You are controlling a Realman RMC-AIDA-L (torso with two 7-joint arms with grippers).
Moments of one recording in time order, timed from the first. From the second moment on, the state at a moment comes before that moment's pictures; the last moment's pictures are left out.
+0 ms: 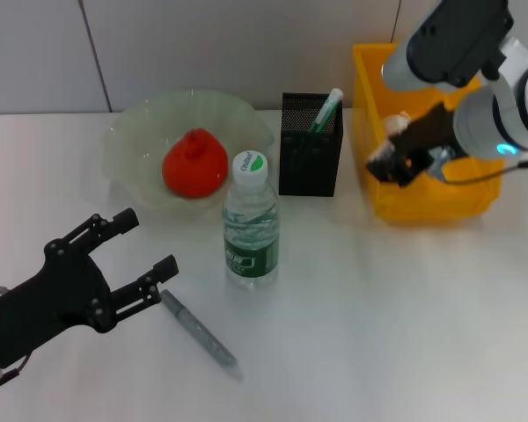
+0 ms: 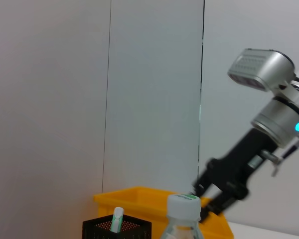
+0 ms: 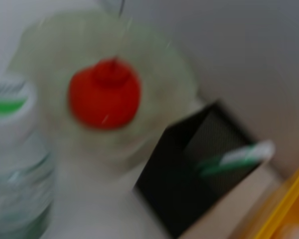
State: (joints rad) left arm -0.24 -2.06 0.99 0.45 1.32 1.58 -0.81; right arm 0.61 2.08 1.64 1.47 0.41 -1.20 2.56
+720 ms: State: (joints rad) left arm -0.25 -2.06 1.00 0.45 1.32 1.58 -0.81; right arm 0.72 2.08 1.63 1.12 0.59 -0.70 2.42
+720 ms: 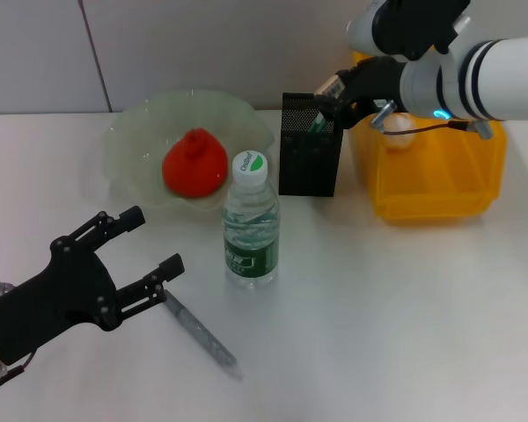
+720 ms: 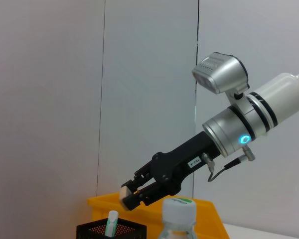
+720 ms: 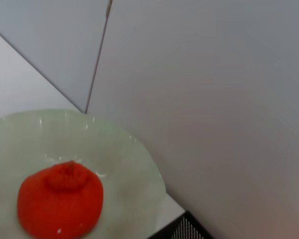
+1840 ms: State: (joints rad) left arm -0.26 -2.06 0.99 0.44 1.32 1.58 -0.81; right arm 0.77 2.08 1.61 0.99 0.69 -0.62 2.36
